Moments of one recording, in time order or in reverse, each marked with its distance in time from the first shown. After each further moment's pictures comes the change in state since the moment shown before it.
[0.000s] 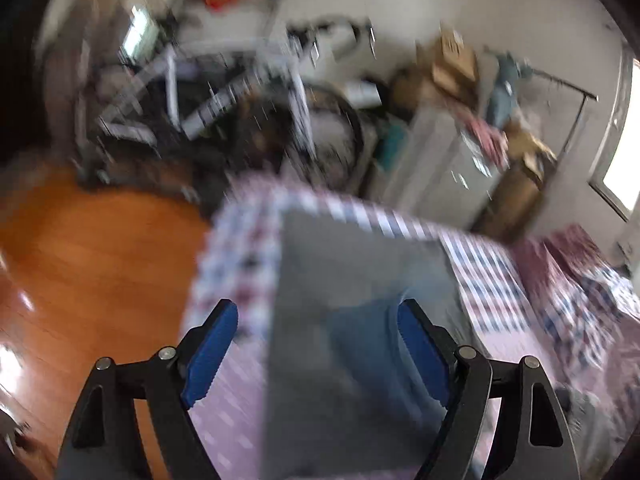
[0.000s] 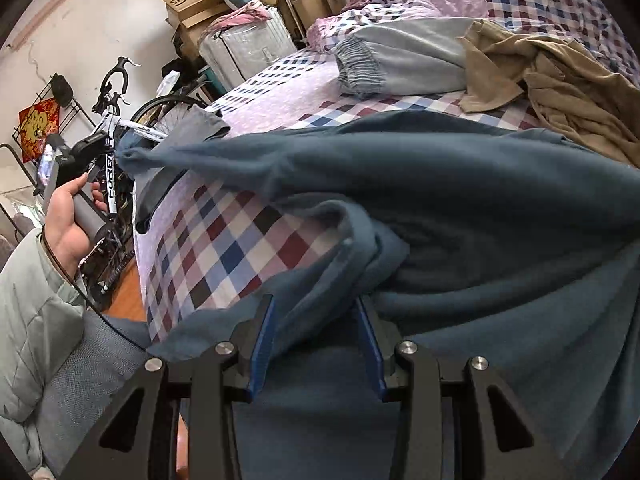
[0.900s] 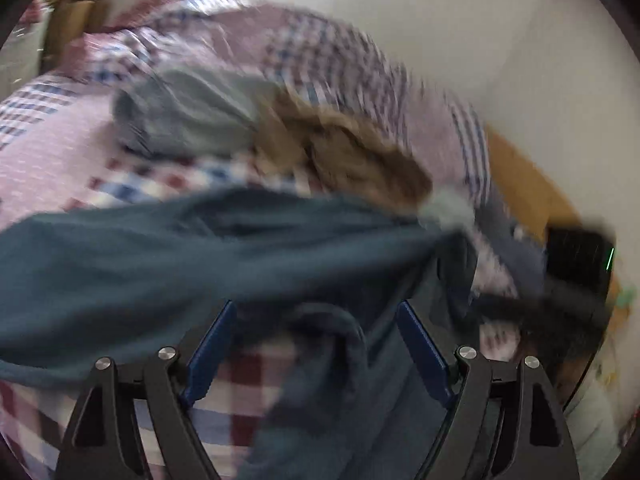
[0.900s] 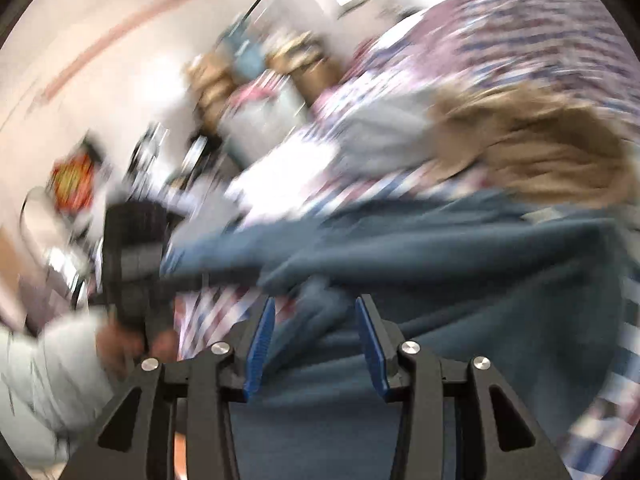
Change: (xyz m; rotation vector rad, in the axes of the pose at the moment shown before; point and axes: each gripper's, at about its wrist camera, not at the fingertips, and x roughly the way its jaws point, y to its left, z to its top) left arm -0.167 -0.155 -0.244 0.937 0.751 -1.240; right arm -0.099 -0.061 -0.003 0.102 -0.306 0.084
